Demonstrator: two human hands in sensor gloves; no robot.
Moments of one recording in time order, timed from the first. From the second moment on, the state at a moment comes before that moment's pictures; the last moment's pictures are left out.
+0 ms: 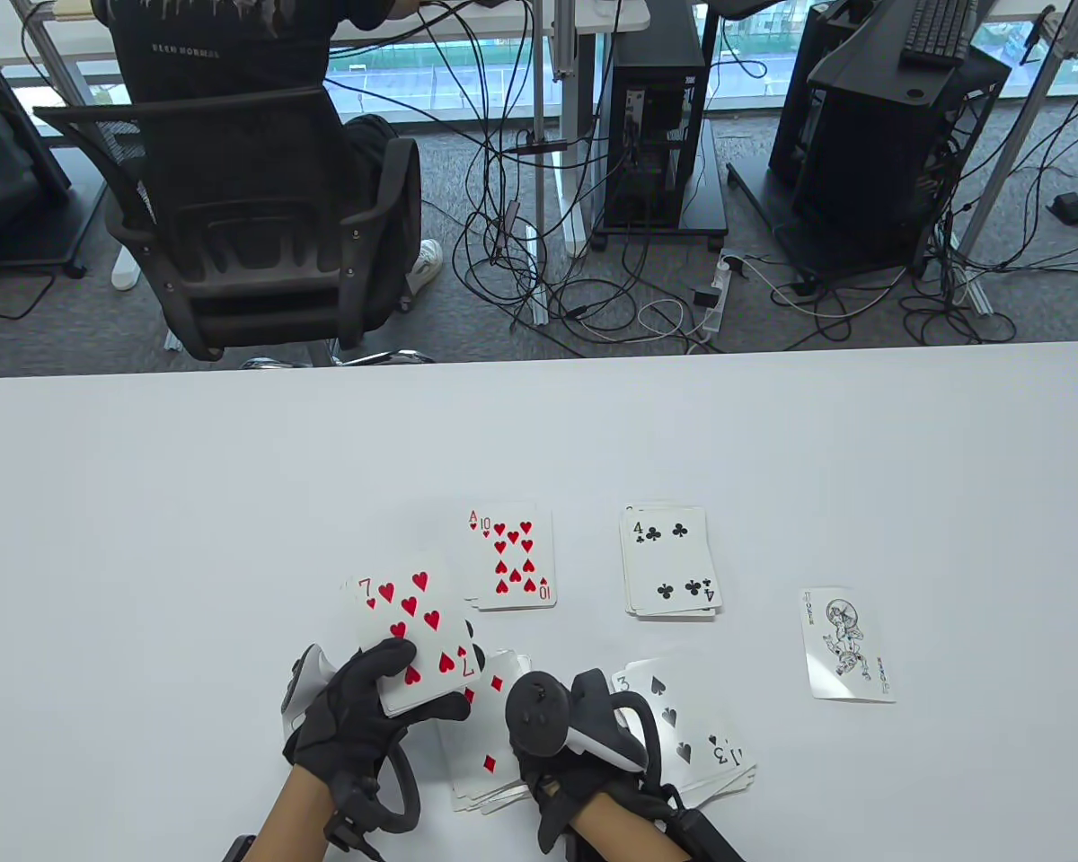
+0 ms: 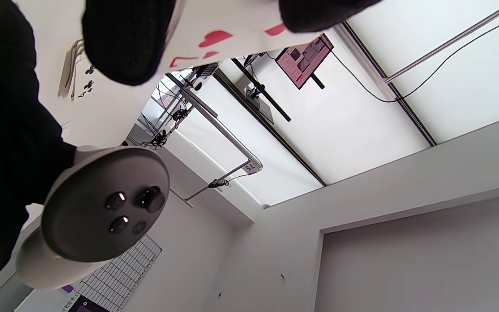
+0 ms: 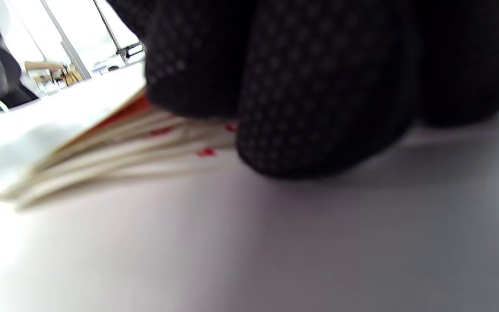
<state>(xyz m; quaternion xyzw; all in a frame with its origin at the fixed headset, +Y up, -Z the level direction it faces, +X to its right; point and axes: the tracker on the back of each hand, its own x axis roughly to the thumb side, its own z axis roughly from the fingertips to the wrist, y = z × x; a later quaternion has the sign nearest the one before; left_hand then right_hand) -0.209 -0.790 -0.270 -0.25 -0.14 0.88 0.38 -0.003 -0.773 -0.246 0.17 0.17 0.96 0.13</state>
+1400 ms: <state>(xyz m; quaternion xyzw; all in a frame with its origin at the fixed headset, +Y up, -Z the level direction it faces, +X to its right) -0.177 -0.796 -0.260 -0.33 -0.16 0.83 0.41 0.017 -0.733 -0.241 0.23 -0.06 0.91 0.33</state>
